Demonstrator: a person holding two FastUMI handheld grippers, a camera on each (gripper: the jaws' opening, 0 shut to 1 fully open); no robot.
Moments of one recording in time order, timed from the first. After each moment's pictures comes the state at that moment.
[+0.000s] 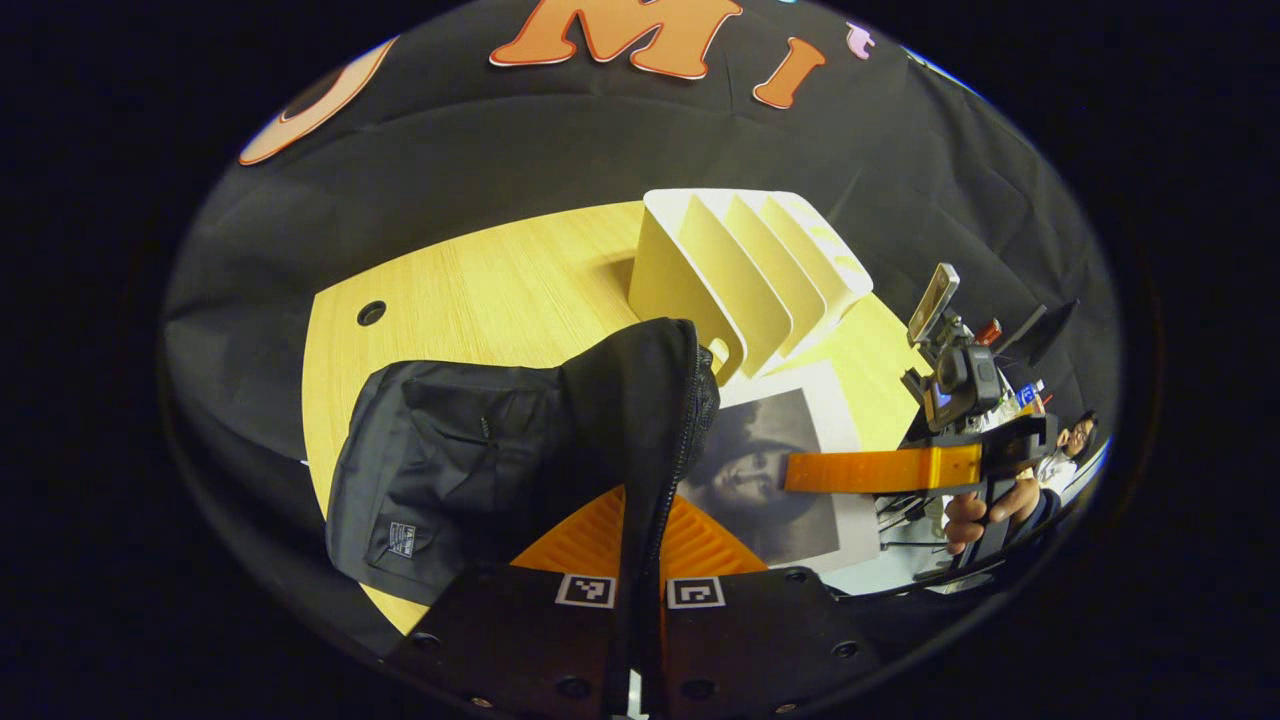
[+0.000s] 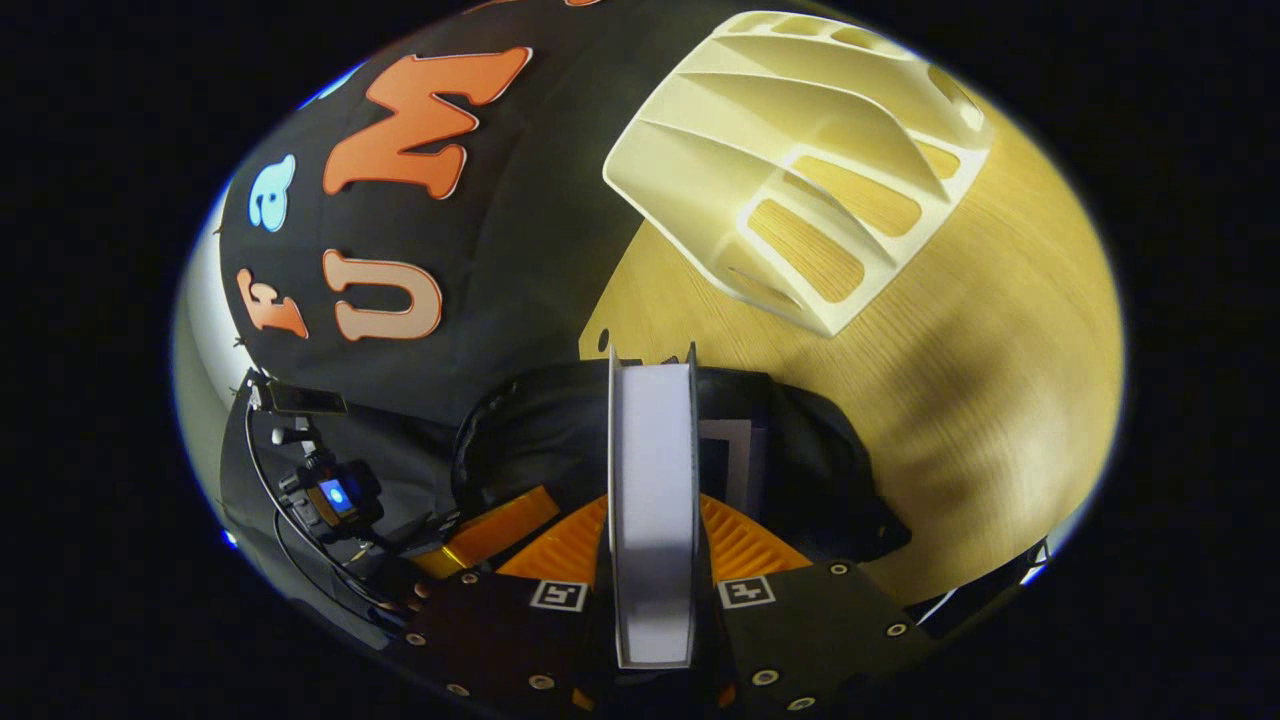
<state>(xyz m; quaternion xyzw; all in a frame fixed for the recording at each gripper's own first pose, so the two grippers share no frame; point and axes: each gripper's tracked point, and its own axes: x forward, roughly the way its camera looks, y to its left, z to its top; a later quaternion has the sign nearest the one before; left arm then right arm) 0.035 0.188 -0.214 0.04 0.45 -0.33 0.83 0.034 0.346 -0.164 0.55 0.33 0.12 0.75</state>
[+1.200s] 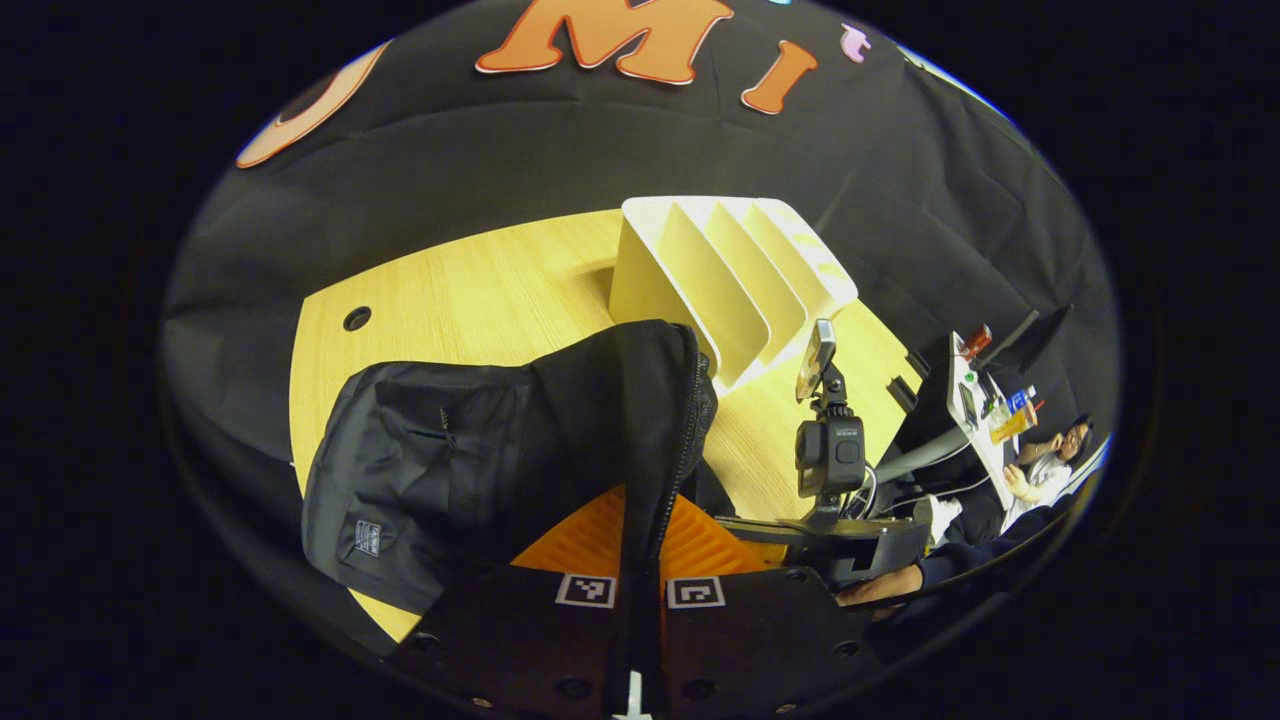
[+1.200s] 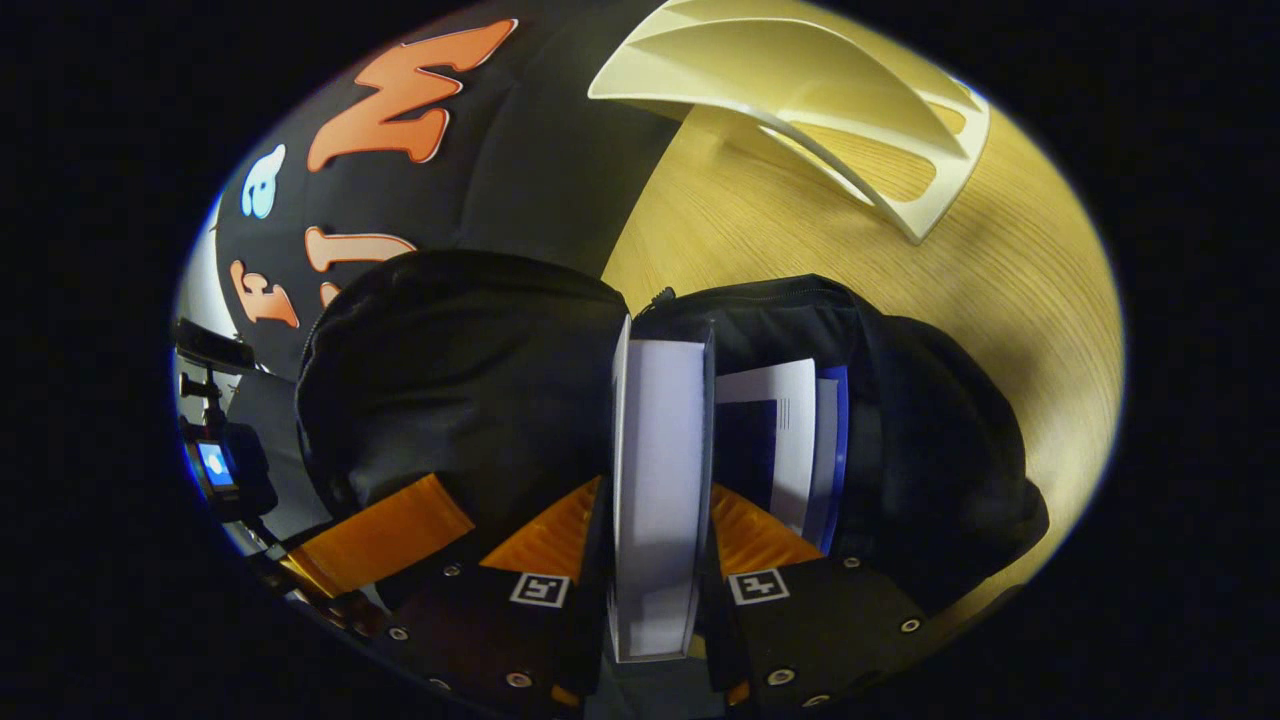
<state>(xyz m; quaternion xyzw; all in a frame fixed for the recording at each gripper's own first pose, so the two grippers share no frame) 0.027 0.170 -0.207 0.01 0.44 -0.32 0.84 0.076 0.438 -0.212 0.55 0.36 0.15 0.74</state>
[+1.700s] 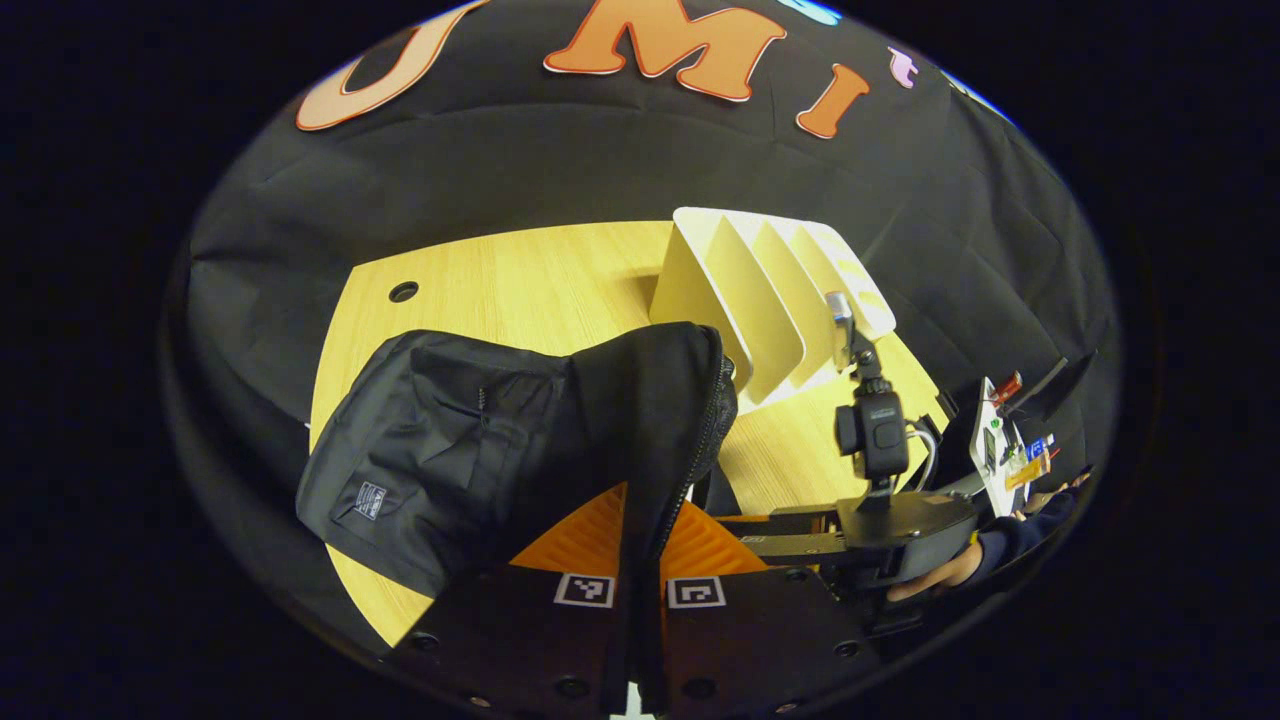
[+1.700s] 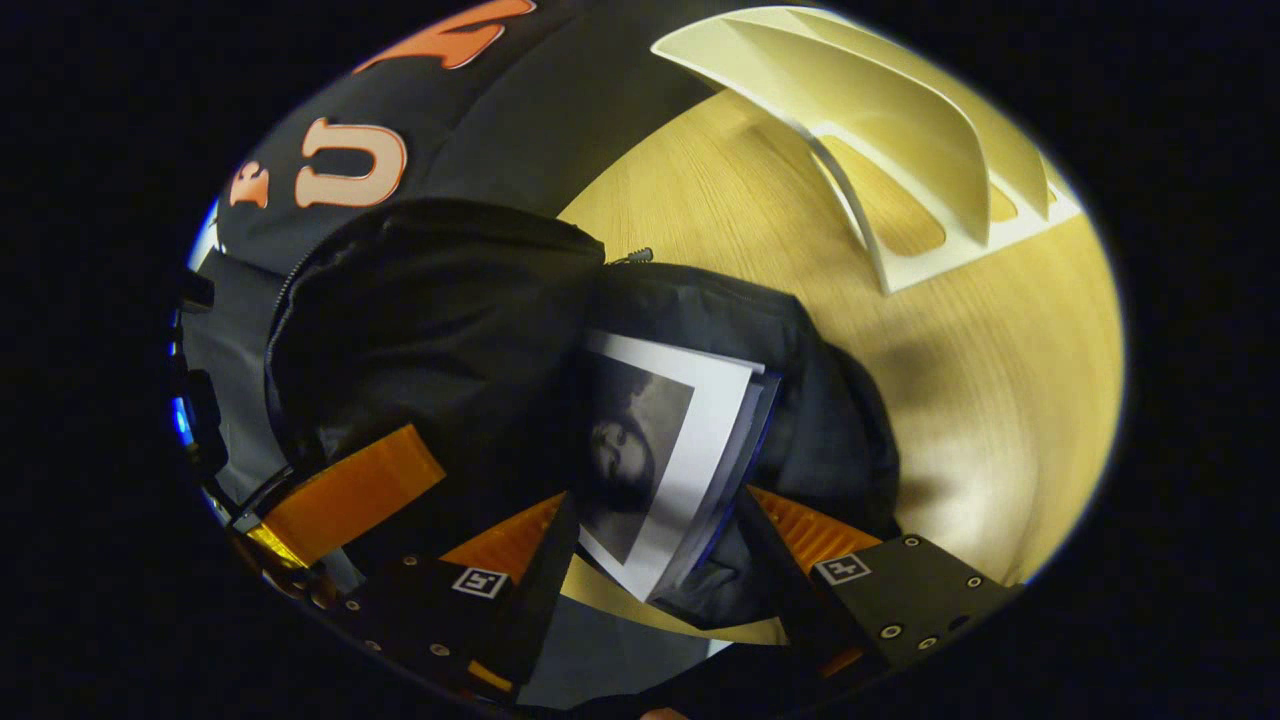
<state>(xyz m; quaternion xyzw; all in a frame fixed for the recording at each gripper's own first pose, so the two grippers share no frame) 0.018 0.179 -0.218 -0.02 0.43 -0.26 0.86 0.043 0.397 -0.223 0.38 0.44 0.16 0.80</state>
